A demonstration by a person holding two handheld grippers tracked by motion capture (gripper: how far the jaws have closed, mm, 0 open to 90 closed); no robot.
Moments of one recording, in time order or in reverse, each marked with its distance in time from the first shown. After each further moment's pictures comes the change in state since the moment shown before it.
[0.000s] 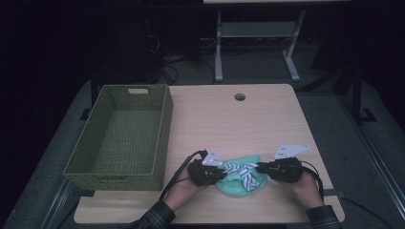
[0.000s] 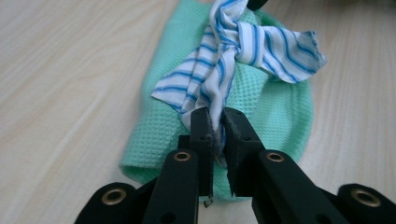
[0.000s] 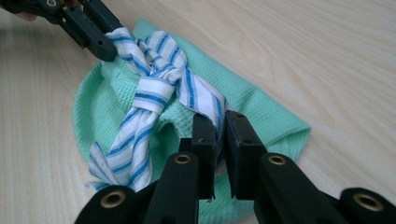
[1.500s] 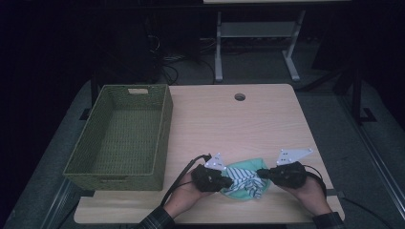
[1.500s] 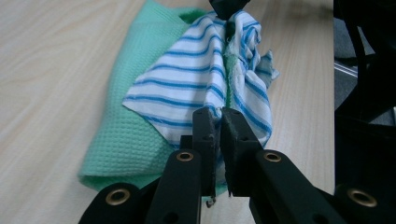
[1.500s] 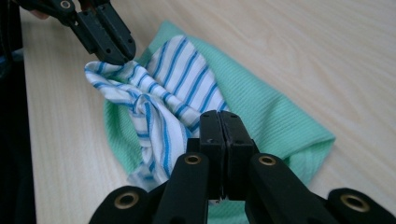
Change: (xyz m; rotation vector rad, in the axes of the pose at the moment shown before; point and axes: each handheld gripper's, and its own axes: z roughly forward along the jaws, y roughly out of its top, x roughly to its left) left arm -0.018 0.006 0.001 -0.007 -0.129 -0.040; right arm 0.016 -0.001 -0.014 0.028 0.051 -0.039
